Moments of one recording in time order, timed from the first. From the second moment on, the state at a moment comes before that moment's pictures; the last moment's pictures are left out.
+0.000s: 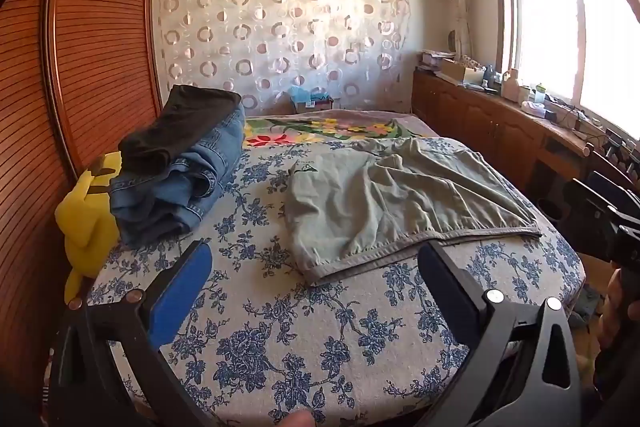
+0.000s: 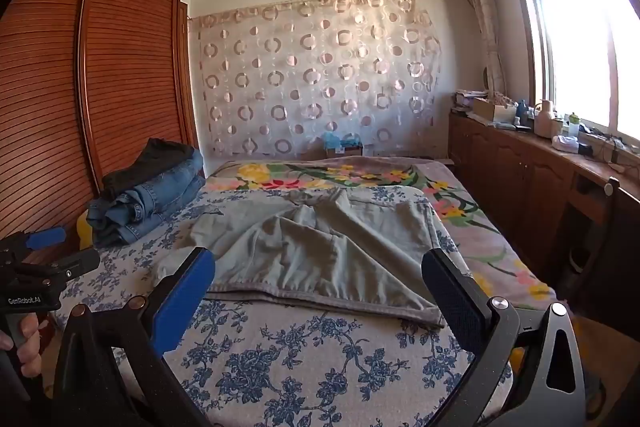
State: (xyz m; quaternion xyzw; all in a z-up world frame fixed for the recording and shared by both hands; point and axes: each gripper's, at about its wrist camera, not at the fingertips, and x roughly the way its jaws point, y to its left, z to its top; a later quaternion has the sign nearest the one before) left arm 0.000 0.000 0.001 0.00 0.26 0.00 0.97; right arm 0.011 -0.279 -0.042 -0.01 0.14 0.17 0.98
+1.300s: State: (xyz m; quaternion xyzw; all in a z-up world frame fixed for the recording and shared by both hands) left arm -0.005 0.008 0.004 -0.01 0.25 0.00 0.97; right arm 0.008 -0.276 -0.043 -0.02 0.14 0.17 0.97
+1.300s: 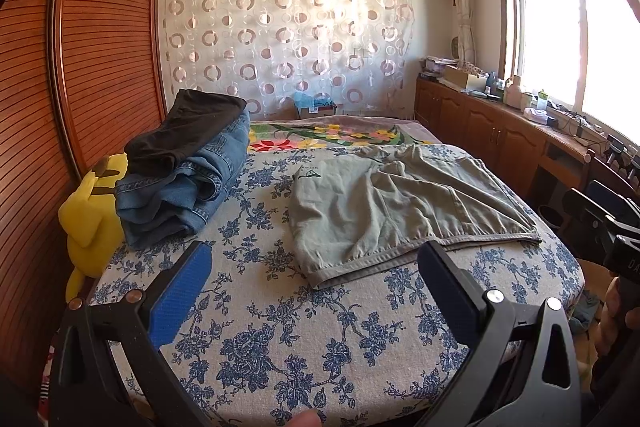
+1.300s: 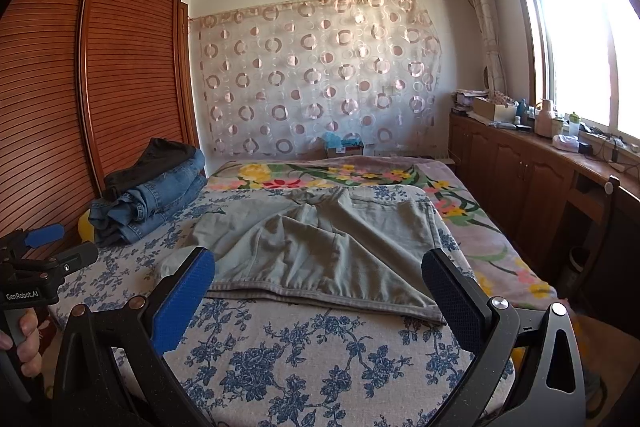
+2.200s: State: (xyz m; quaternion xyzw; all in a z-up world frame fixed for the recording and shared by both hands) left arm -0.006 0.007 0.009 -0.01 0.25 0.01 0.97; right arm 0.008 -0.275 -0.042 -0.02 0.14 0.18 0.97
